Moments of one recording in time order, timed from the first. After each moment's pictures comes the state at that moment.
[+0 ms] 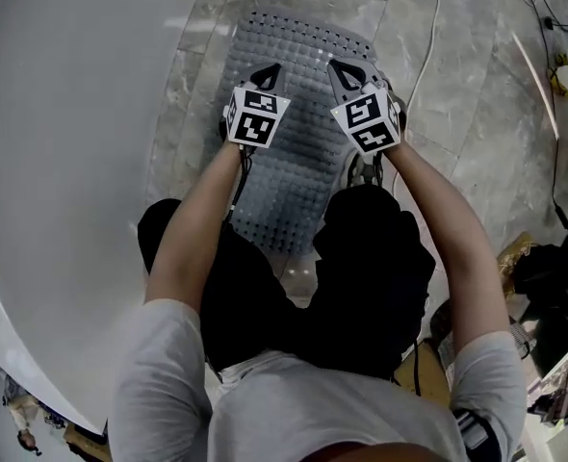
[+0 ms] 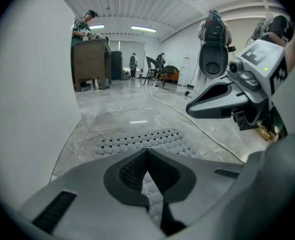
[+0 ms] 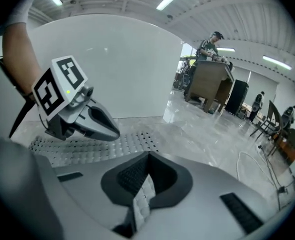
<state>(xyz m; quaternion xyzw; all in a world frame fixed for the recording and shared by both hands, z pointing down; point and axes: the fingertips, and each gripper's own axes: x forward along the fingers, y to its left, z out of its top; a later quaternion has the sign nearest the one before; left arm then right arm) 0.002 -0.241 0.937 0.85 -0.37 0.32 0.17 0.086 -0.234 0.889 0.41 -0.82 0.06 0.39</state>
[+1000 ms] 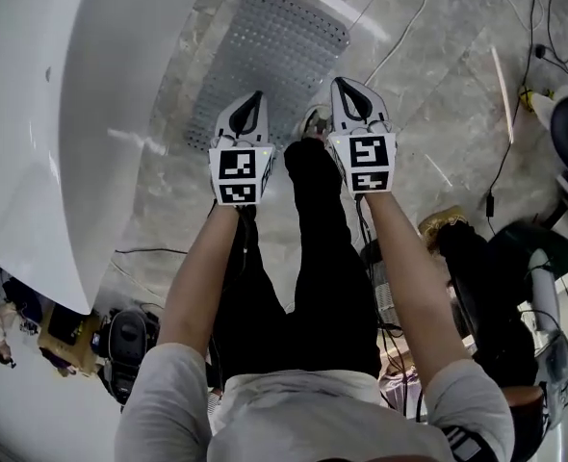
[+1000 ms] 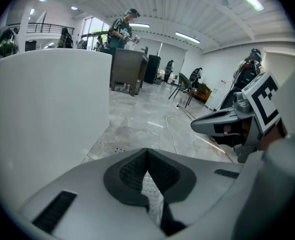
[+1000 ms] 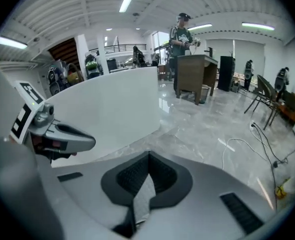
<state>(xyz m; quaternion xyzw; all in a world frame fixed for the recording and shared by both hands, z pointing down) -0.002 -0.177 0.646 0.75 -0.51 0.26 0.32 0.122 -0.216 0.631 0.42 -0.81 0.23 0.34</state>
